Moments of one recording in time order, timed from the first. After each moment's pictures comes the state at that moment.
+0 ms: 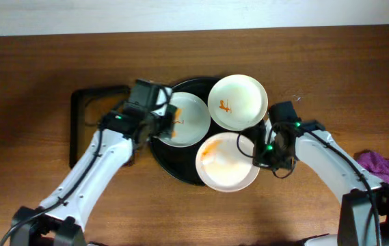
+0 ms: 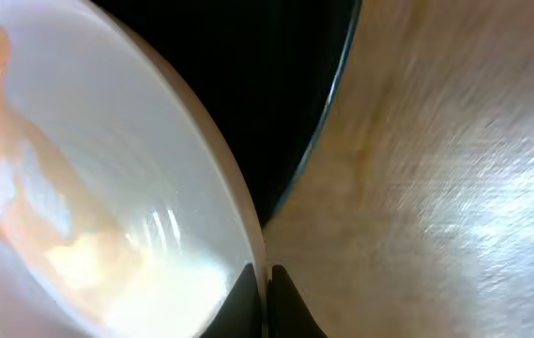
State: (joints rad) left arm -0.34 1.55 1.15 -0.63 0.09 -0.14; right arm 0.18 1.59 0.93 -0.82 -0.24 0.36
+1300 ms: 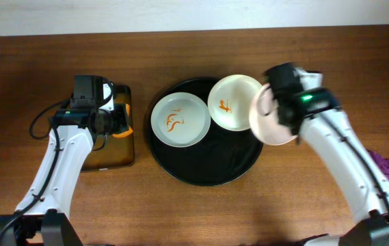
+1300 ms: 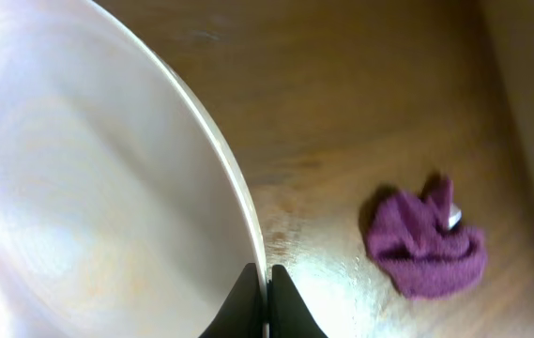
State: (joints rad) left arm -0.01 1.55 1.15 -0.71 0.09 -0.16; right arm 0.24 1.56 1.35 -1.07 0.59 0.43
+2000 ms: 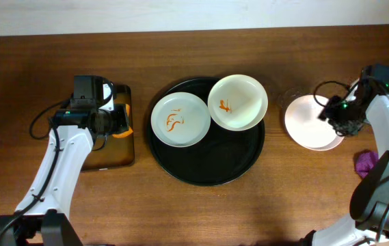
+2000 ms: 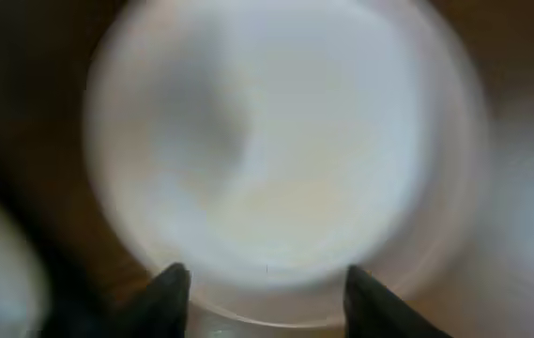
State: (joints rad) left arm -0.01 1.55 1.15 -0.72 0.09 -0.16; right arm -0.36 1.81 1.36 -0.88 -0.23 0.23
